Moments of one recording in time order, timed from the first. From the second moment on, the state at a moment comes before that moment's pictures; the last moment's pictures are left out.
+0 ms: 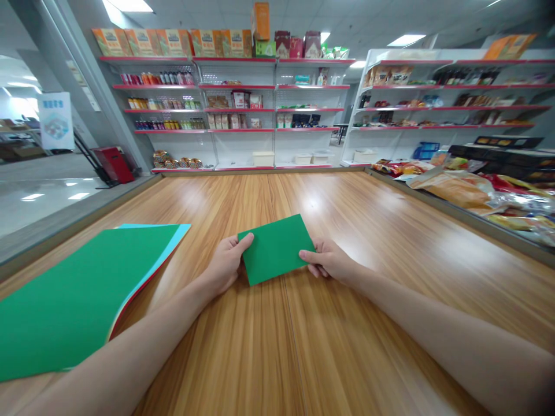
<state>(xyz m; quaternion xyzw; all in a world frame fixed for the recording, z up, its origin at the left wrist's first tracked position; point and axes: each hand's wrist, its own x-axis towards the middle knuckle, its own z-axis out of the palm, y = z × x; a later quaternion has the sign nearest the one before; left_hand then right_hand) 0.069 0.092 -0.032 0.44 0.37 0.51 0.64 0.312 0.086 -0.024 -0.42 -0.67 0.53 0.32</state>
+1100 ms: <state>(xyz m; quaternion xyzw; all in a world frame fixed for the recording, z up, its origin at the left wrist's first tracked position) 0.055 0.081 -0.022 0.68 0.30 0.28 0.61 0.310 0.075 -0.024 -0.34 -0.72 0.55 0.26</state>
